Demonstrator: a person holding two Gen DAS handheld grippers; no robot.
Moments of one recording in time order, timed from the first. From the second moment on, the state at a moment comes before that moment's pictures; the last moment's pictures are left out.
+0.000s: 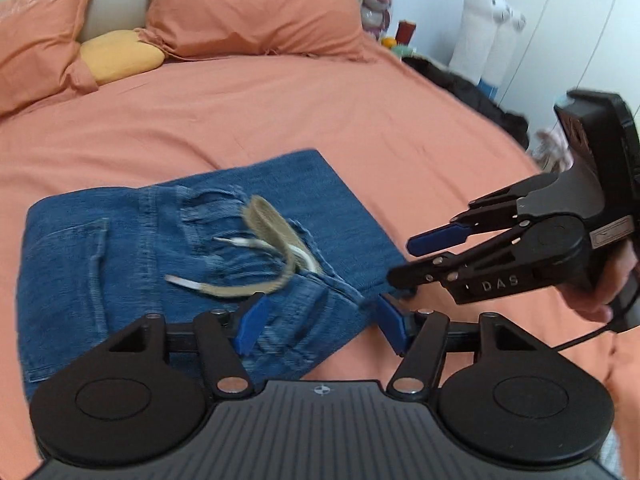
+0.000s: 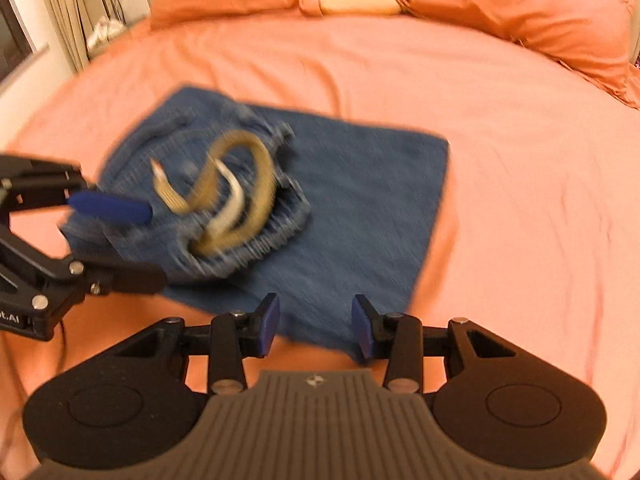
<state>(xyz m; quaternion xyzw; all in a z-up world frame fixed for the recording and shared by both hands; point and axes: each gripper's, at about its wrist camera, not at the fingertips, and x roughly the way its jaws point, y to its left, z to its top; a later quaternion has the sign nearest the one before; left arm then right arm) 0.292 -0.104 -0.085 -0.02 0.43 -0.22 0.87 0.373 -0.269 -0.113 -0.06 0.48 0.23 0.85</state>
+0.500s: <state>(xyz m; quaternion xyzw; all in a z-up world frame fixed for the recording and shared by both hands) 0.338 0.037 -0.095 -0.05 0.45 -0.10 0.88 0.500 -0.211 -0.136 0.18 0.52 0.19 0.81</state>
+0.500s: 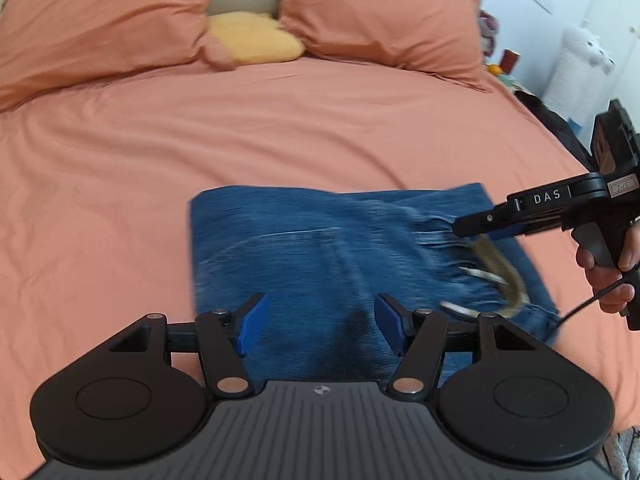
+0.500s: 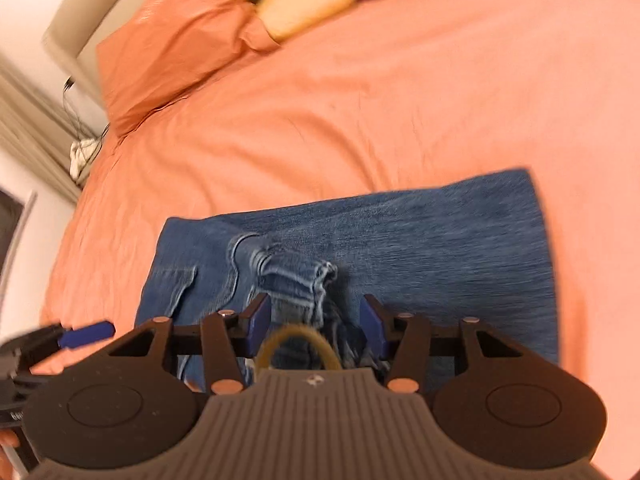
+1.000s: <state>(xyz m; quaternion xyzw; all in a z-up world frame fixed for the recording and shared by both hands) 0.334 0.075 -0.107 -0.08 0.46 -0.09 0.88 0.489 -0.160 -0.092 0.07 0.50 0.20 0.84</state>
